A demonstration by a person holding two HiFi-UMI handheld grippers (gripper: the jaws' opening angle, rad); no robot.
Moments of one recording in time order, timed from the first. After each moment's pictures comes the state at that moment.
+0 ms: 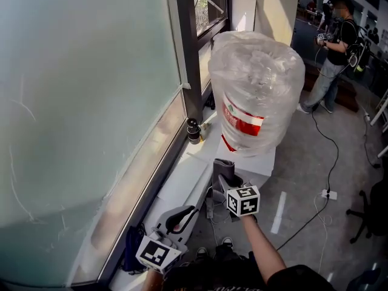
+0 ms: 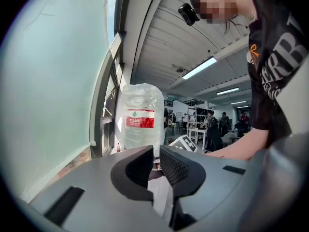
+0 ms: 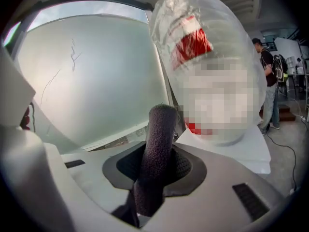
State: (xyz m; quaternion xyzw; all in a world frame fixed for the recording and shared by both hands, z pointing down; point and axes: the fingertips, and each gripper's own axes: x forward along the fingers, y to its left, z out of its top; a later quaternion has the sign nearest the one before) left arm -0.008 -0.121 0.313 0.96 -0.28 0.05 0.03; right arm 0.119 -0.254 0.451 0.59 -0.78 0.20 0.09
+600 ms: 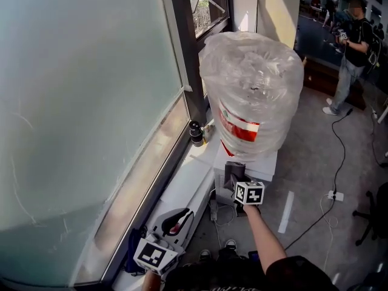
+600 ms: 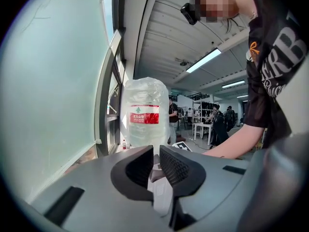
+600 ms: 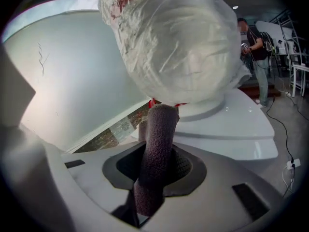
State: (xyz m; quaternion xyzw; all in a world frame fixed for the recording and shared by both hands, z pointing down) left arm 0.003 -0.139 0.321 0.94 -0.31 0.09 0.03; right arm 0.200 -0.294 0.544 0.62 -0.71 0.31 0.09
